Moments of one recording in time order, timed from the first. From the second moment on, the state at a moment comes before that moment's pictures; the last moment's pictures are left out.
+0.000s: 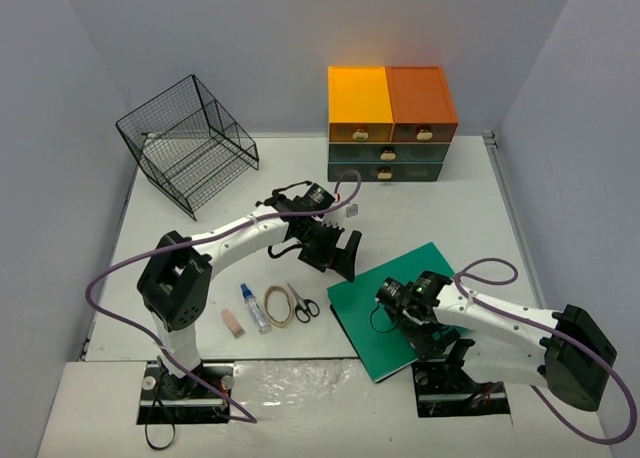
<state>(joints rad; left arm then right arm) -0.76 1.81 1.42 -0.72 0.51 -0.34 0.91 1.12 0.56 -1.12 0.22 1.98</state>
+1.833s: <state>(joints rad) -0.73 1.81 1.42 -0.72 0.52 -0.33 1.36 1.16 0.50 -0.96 0.33 1.97</state>
